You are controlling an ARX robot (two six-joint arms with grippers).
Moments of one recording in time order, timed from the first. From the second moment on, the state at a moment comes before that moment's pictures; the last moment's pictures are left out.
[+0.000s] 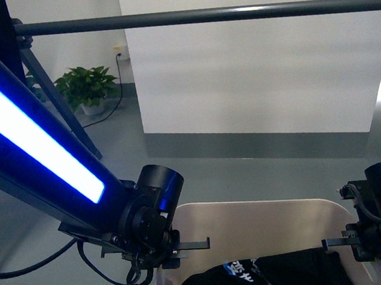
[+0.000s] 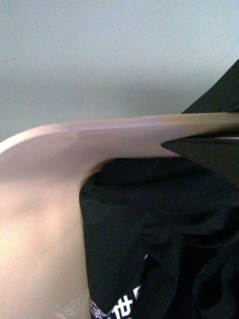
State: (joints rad) left arm -0.34 2.59 1.58 0.05 -0.24 -0.24; right arm -0.04 2.56 1.31 0.34 0.09 0.02
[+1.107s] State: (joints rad) left arm -0.35 2.36 1.58 0.11 -0.24 -0.24; right arm -0.04 2.28 1.22 0.39 0.10 0.02
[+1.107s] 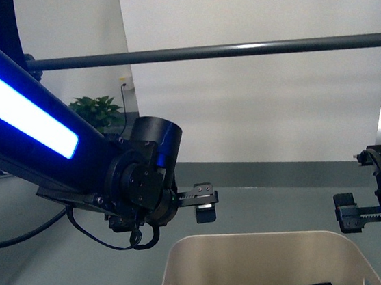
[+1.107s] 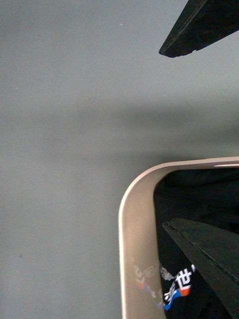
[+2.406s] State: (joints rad) left arm -0.49 1.11 0.89 0.26 -0.46 0.02; right arm 0.19 1.04 0.87 0.33 0.20 -0.13
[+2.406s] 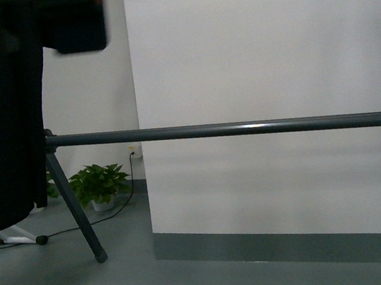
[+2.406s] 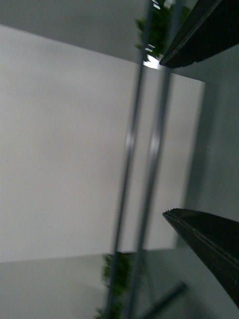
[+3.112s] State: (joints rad) left arm -0.18 0.69 0.24 0.44 -0.17 0.00; right arm 0.01 0.69 0.26 0.43 0.01 -0.01
